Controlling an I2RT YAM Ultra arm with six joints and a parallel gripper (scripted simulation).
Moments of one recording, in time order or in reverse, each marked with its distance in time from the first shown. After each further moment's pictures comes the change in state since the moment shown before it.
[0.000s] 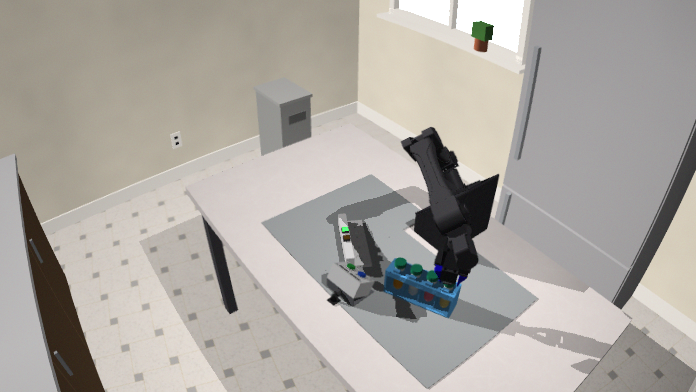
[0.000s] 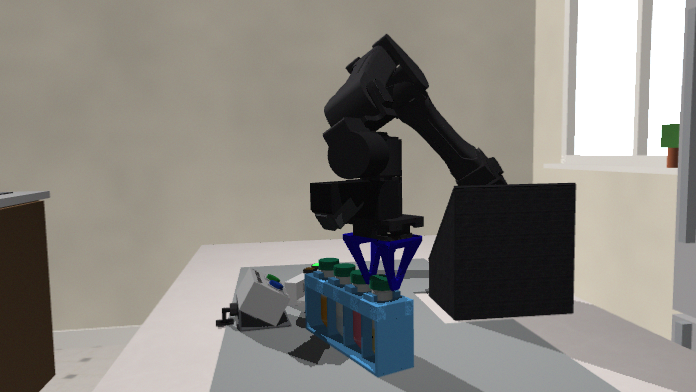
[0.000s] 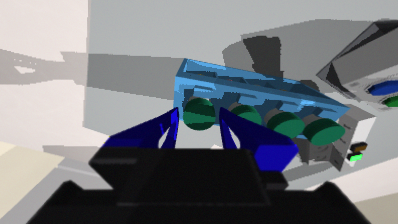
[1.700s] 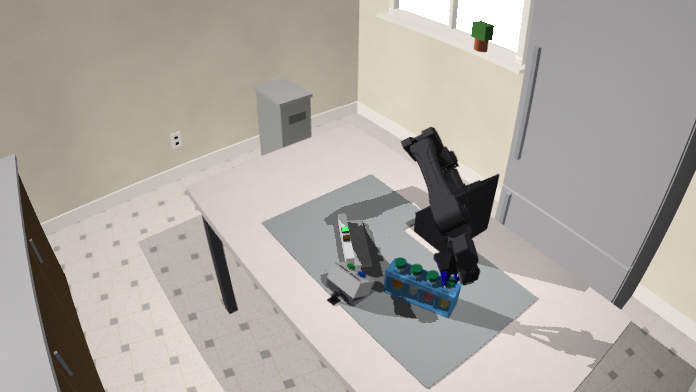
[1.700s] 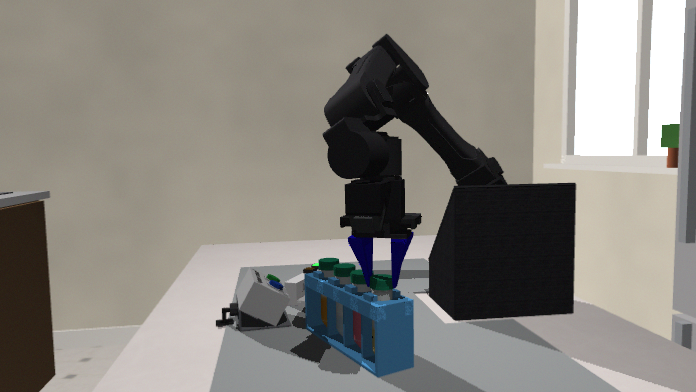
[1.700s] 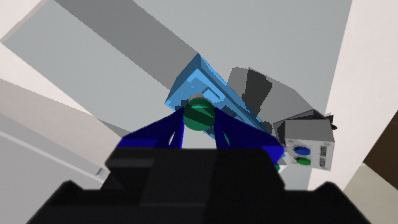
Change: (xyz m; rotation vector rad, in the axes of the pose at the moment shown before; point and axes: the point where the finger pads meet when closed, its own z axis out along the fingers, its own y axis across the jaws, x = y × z) arm 0.000 0.000 0.000 0.001 0.001 -0.584
